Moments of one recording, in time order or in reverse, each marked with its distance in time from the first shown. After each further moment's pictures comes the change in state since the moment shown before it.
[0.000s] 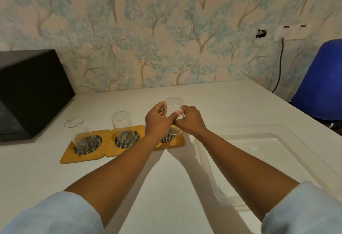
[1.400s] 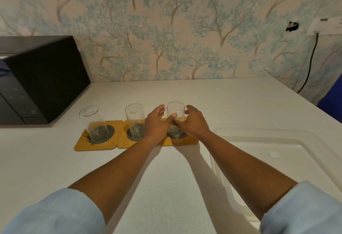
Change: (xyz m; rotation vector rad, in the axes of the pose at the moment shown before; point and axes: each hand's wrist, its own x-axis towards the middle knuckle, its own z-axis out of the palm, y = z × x) left_hand 0.011 -0.004 -0.012 0.111 -0.016 0.052; right_hand 0.005 0.002 -0.003 -0.075 0.089 -0.108
